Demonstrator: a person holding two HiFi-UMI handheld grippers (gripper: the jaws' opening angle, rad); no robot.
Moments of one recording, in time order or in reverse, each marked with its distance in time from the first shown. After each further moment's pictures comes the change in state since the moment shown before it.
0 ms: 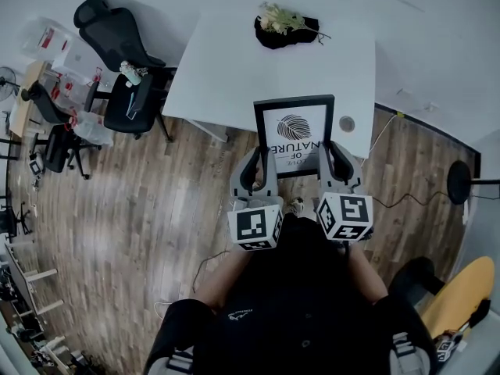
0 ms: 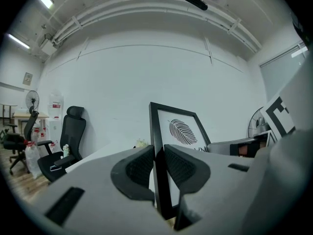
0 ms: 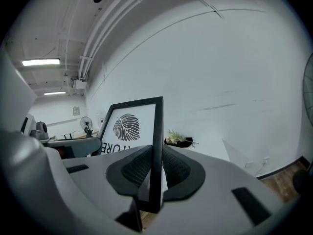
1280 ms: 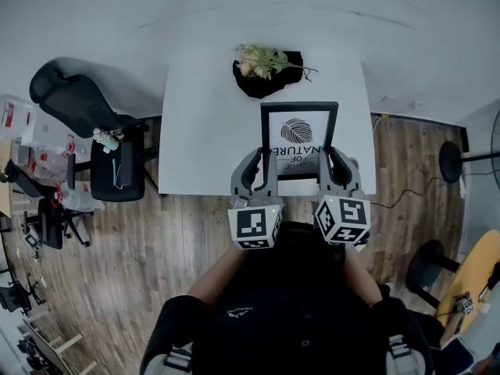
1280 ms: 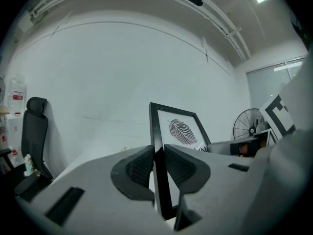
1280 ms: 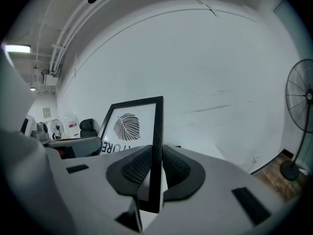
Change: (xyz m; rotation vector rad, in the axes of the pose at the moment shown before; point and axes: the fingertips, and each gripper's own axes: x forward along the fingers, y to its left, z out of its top) left arm 0.229 0.082 0.044 0.037 0.039 -0.295; right arm 0.195 -0.034 0.060 0.075 -0.017 -0.280
